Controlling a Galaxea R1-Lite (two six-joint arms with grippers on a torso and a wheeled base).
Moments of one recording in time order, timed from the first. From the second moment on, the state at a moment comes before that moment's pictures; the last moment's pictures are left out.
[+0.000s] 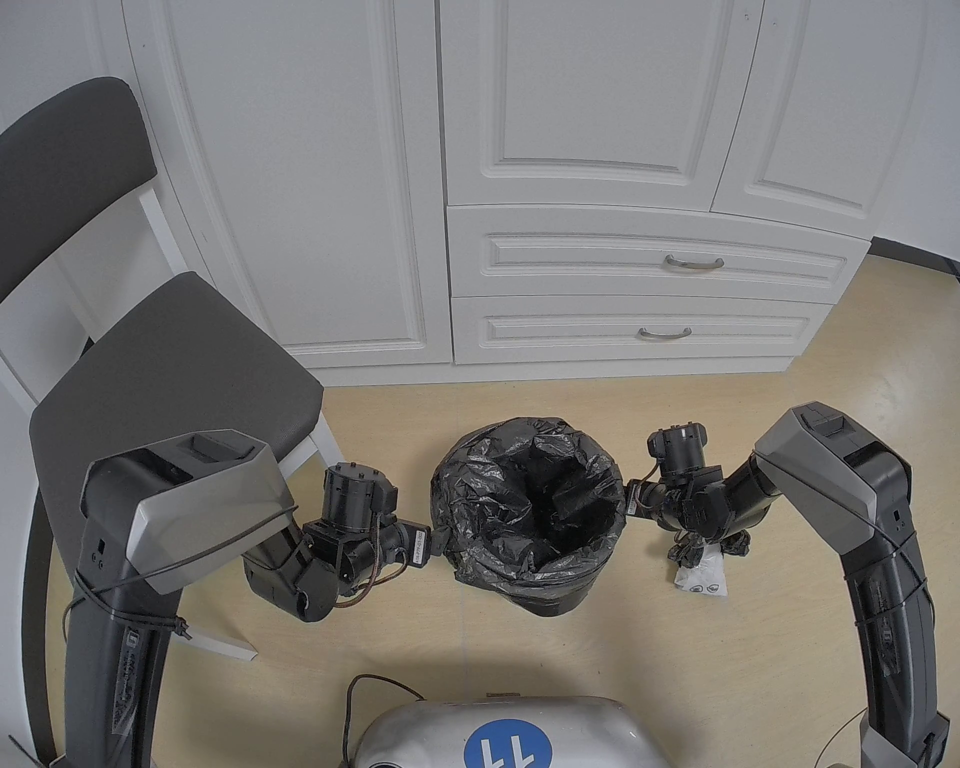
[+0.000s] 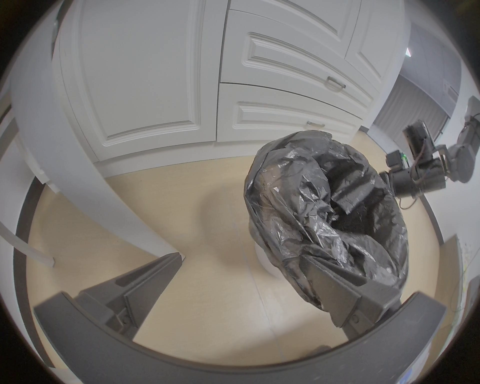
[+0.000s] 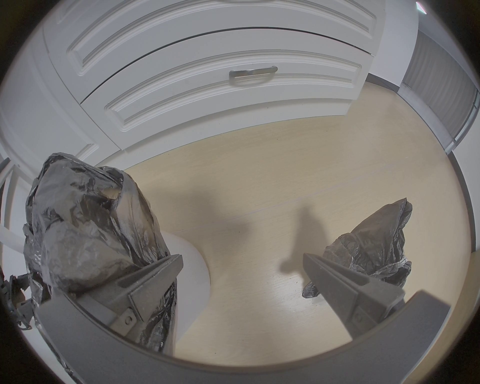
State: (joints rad) left arm -0.43 2.50 -1.05 -0.91 0.06 -0.07; right arm 0.27 2.61 -1.49 -0.45 -0.23 0.39
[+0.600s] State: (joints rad) left arm -0.41 2.63 -1.21 -0.83 0.07 -0.17; right arm 0.28 2.60 -1.46 -0.45 -0.25 0.32
